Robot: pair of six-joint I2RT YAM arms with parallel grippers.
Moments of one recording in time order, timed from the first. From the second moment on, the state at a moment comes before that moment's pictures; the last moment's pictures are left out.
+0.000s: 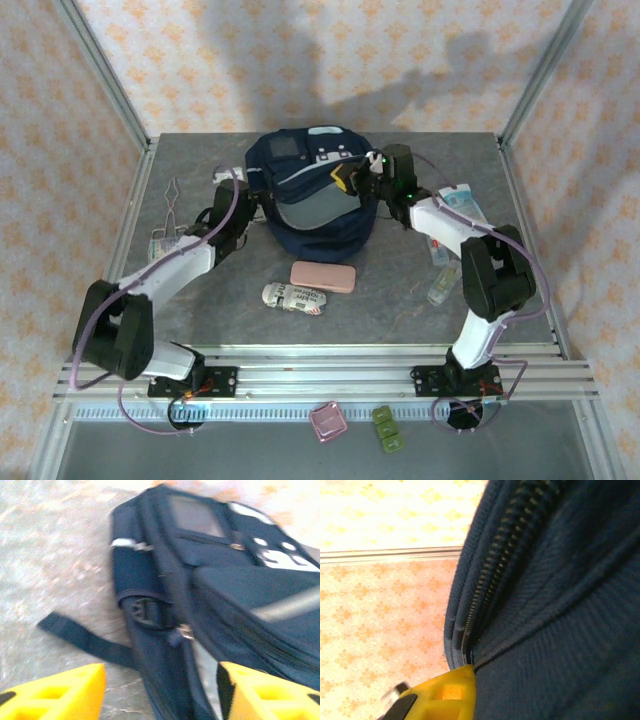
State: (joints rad) left arm -0.33 1.38 0.88 -0.04 -0.22 -0.46; right arm 0.38 1.77 1.23 0.17 -0.55 1.31
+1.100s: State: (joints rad) left arm -0.64 1.89 1.41 -0.08 -0.47 0.17; right arm 0.27 1.73 1.22 0.05 -0.64 1.09
